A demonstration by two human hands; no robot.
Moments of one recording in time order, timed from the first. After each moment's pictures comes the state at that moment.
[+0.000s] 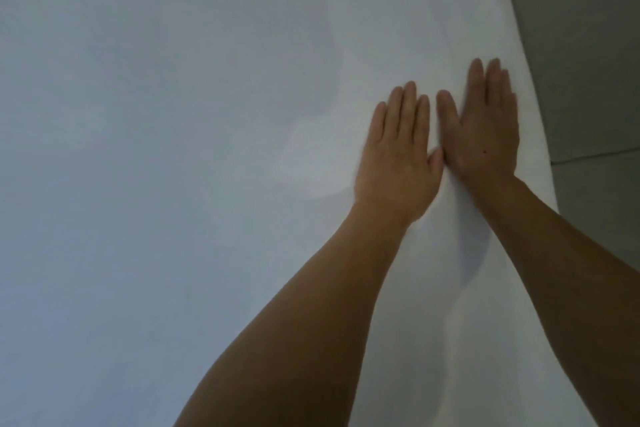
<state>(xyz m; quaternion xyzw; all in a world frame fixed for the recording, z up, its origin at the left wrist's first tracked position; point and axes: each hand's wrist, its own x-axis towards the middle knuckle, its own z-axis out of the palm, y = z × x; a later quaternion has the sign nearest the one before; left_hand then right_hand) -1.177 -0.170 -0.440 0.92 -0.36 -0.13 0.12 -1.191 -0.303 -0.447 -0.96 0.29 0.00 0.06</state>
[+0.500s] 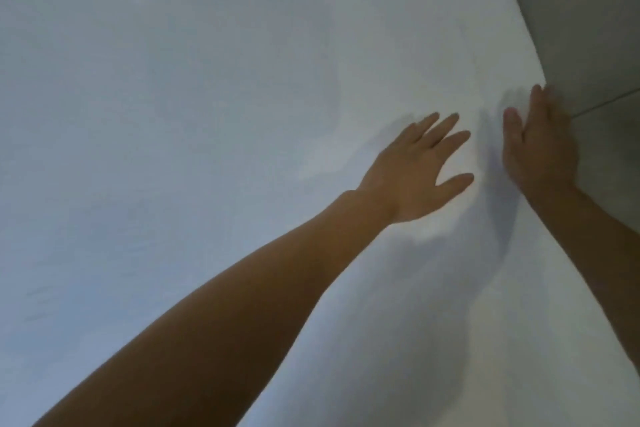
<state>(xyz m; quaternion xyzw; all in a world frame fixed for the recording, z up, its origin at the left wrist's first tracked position) -1.215 -0.079 -0.361 0.82 -0.46 -0.22 0.25 -1.278 -0.286 -0.392 -0.93 0.36 -0.01 0.12</state>
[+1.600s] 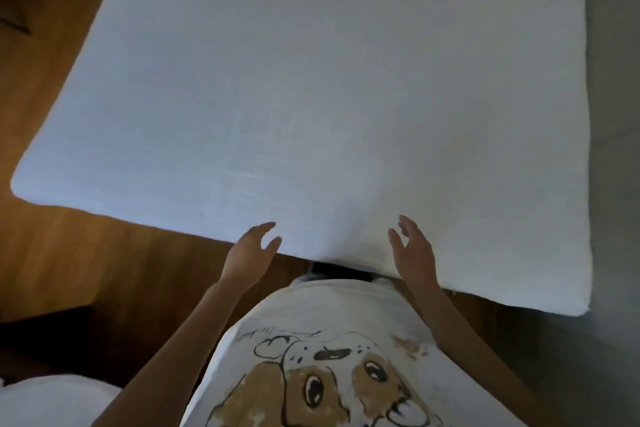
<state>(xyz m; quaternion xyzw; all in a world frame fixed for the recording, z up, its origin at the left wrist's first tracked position) -1.564 0.608 -0.010 0.91 0.12 -0.28 0.28 -1.581 0.313 -0.038 -0.85 0.23 0.18 0.43</state>
